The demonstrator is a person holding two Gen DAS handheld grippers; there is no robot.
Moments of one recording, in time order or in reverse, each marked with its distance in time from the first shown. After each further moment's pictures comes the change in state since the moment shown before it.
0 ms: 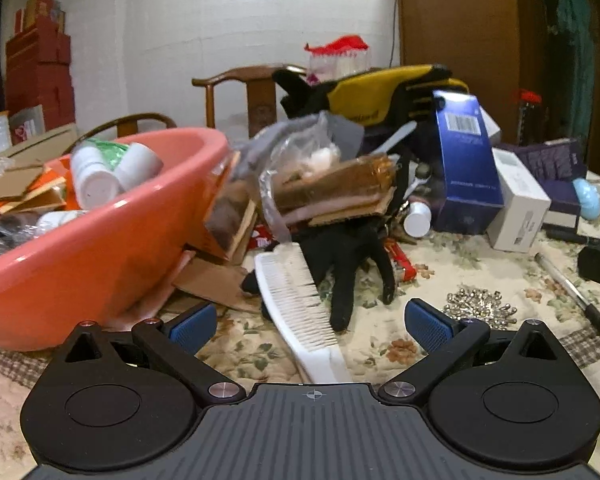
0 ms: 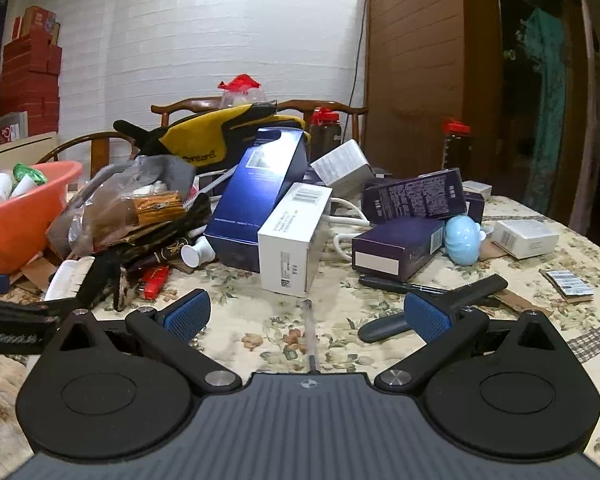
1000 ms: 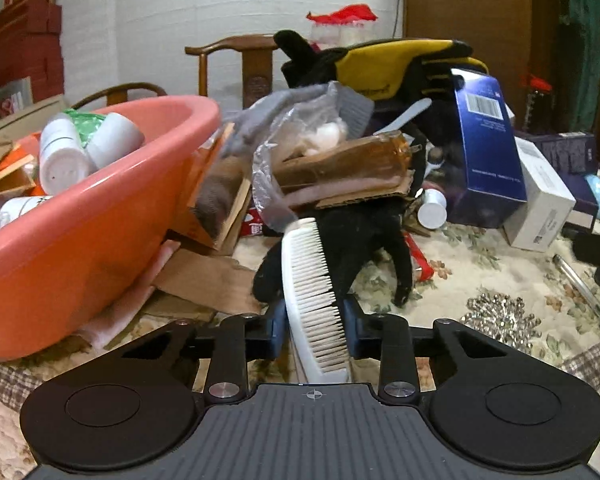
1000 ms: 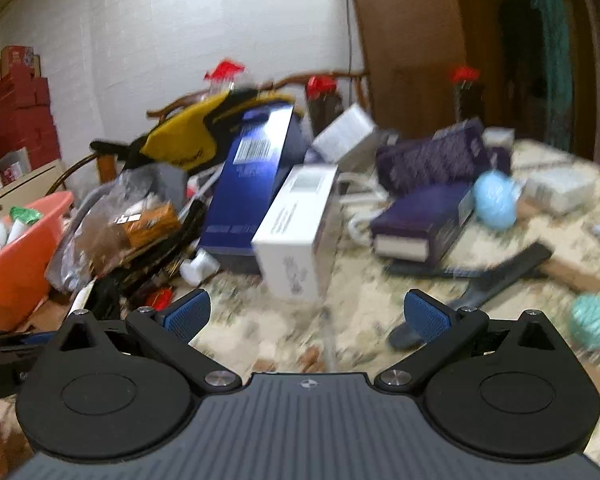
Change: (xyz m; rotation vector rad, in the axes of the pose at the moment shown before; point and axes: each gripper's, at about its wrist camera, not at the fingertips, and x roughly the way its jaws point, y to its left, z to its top) left arm 0.031 0.012 0.009 -0.027 0.075 -0.034; right arm 0.046 -0.015 0.013 0.179 0.112 0.107
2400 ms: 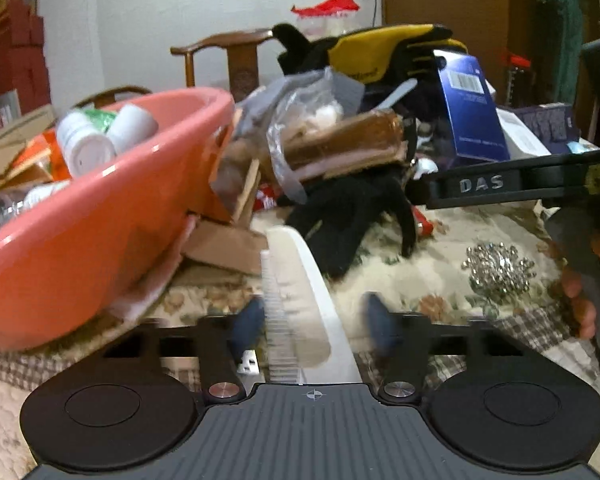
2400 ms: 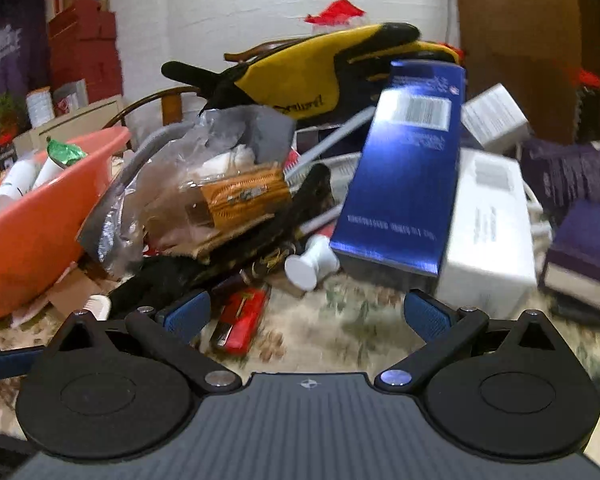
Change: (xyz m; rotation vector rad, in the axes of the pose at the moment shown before) left arm -0.023 0.018 -0.015 0.072 0.024 -0.019; right arm 0.082 0.075 0.013 -0.196 0.100 0.148
